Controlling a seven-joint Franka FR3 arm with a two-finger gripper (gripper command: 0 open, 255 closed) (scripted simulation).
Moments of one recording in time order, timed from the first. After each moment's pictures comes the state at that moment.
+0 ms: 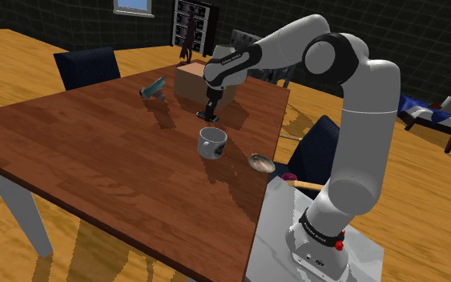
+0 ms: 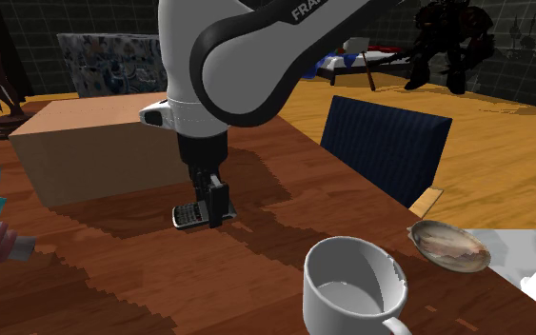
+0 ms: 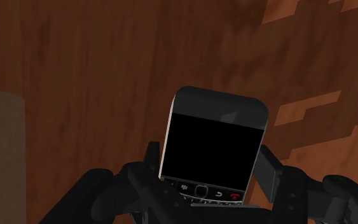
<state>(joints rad) 0.00 0.39 -0.16 -1.82 0.04 2.26 -0.70</state>
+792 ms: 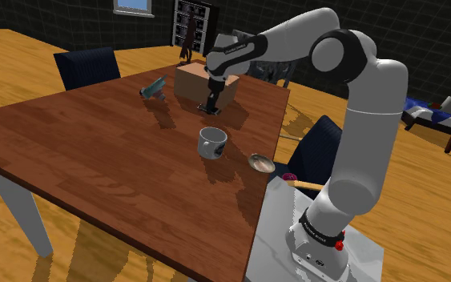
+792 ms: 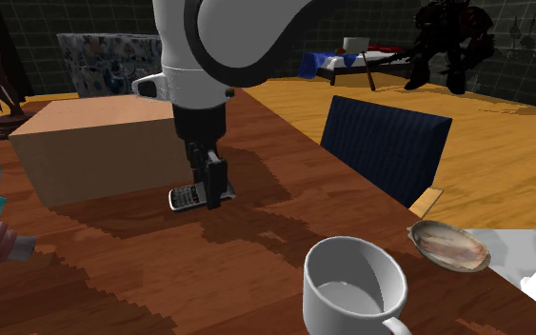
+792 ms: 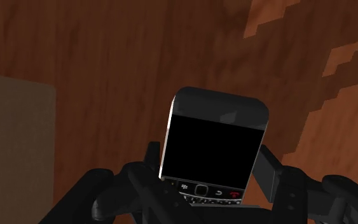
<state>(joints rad) 0.00 0.34 -0.17 -1.78 0.03 2.17 -0.69</state>
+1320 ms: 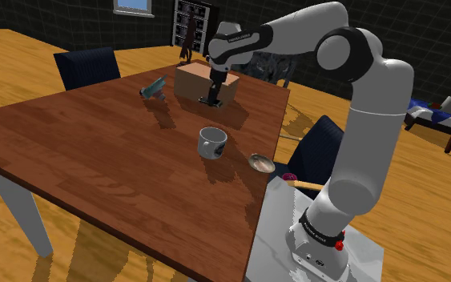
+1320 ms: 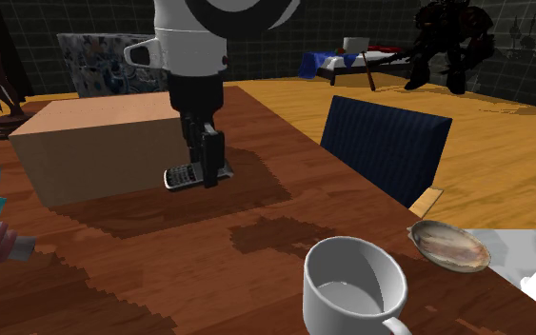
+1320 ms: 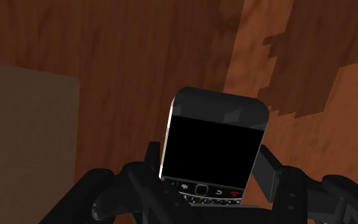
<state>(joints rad) 0.00 0.31 -0.17 -1.72 0.03 2.08 -0.69</state>
